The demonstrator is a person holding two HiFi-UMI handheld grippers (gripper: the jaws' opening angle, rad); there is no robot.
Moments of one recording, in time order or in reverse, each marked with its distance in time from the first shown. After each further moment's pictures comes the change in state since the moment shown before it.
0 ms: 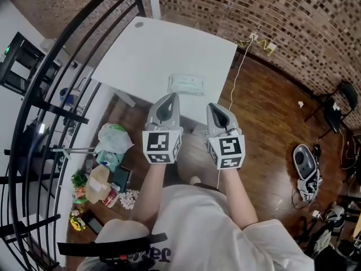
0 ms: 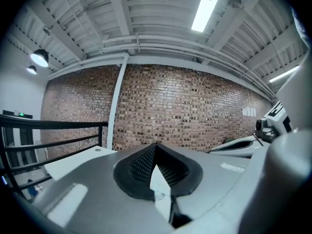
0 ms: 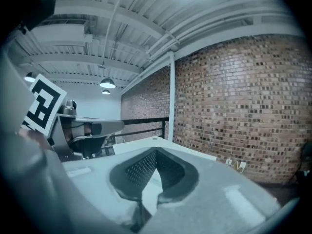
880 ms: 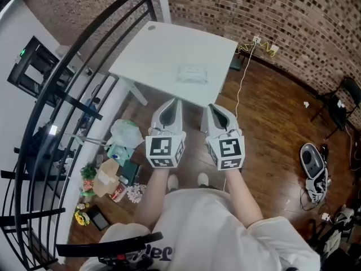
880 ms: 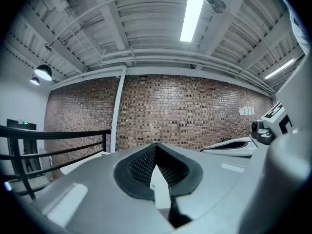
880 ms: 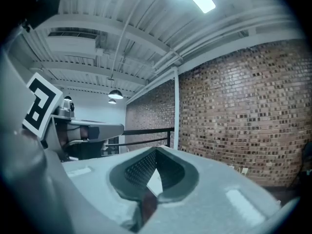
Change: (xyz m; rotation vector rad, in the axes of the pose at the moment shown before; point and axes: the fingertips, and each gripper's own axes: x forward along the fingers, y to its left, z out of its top) left arm -0.141 -0.079 0.030 0.057 -0.054 0.021; right arm -0.138 0.055 0.016 -0.002 -0.114 0.031
